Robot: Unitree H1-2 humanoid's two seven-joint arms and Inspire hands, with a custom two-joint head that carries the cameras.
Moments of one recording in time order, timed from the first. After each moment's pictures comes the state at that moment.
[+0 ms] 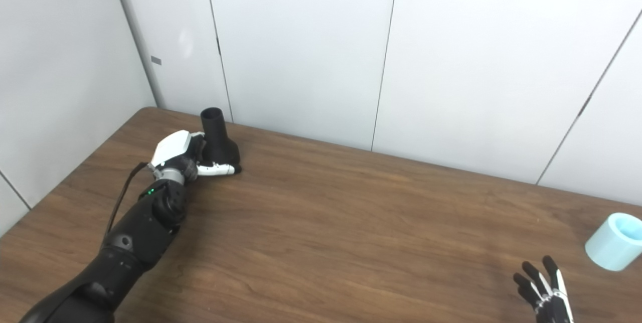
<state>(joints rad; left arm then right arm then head) -0.58 0.48 -0.12 0.63 0.57 0.32 0.15 0.17 -0.14 -0.07 -0.11 -0.05 -0.32 0.08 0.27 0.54</state>
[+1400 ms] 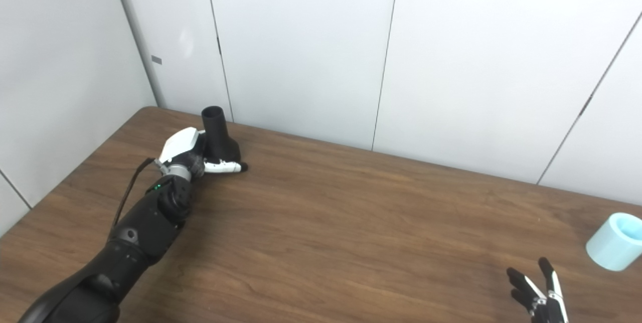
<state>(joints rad) -0.62 0.46 -0.16 0.67 0.53 0.30 0.15 0.19 -0.13 -0.07 -0.13 -0.07 -0.32 0.08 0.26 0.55</state>
